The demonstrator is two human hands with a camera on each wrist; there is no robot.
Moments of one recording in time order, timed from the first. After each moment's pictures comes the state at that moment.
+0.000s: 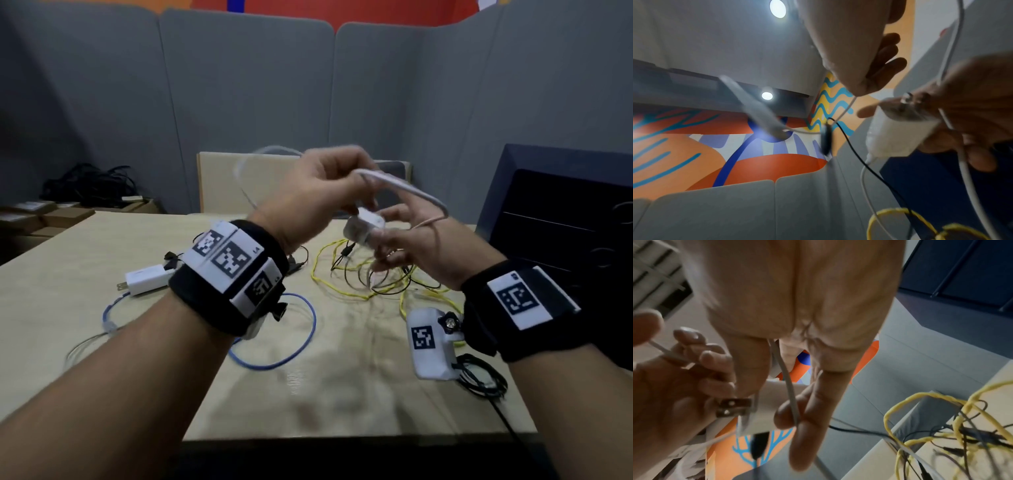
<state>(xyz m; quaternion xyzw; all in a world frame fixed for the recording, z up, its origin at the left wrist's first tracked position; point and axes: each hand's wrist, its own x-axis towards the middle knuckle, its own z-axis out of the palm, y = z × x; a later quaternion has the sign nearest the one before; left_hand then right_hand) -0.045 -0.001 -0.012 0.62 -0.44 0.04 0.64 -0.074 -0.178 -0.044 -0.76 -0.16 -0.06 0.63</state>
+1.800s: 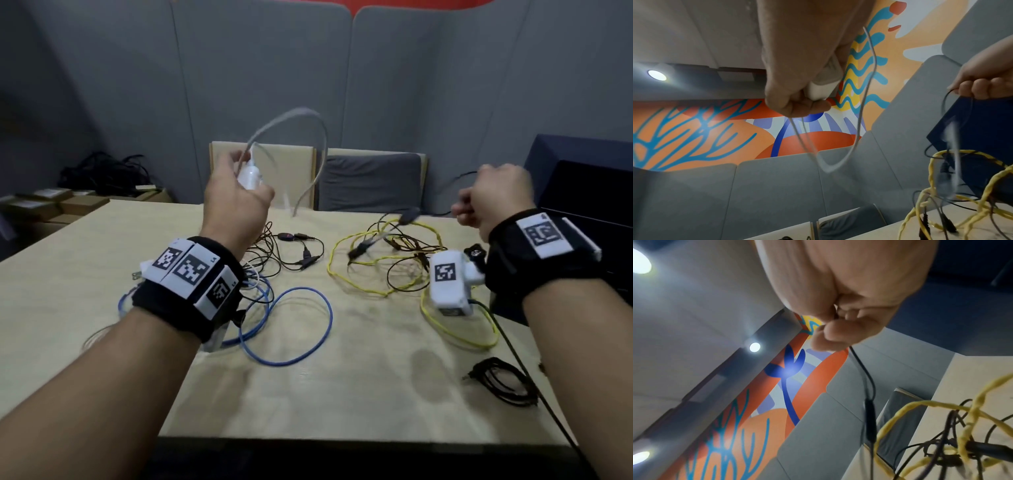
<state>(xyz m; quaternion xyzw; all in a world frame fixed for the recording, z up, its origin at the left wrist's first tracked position) 0.011 0.074 -0.056 0.71 -0.07 0.27 0.65 -0.002 -0.218 -0.027 -0.69 0.22 -0.30 0.61</state>
